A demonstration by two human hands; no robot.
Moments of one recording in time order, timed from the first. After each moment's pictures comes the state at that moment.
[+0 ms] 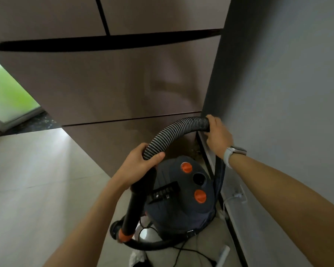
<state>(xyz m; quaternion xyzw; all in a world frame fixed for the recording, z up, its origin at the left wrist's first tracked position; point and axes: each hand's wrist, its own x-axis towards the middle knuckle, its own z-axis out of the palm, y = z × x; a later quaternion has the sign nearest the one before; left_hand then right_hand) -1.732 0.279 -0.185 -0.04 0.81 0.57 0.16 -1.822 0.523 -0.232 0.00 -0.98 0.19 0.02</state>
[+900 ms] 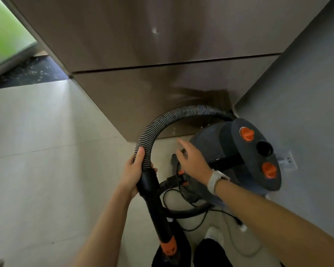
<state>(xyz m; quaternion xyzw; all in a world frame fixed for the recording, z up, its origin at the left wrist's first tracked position) -1.730 0.090 -0.400 -0.34 0.57 0.72 0.20 -1.756 0.266 -0.413 0.00 -0.87 0.45 -0.23</state>
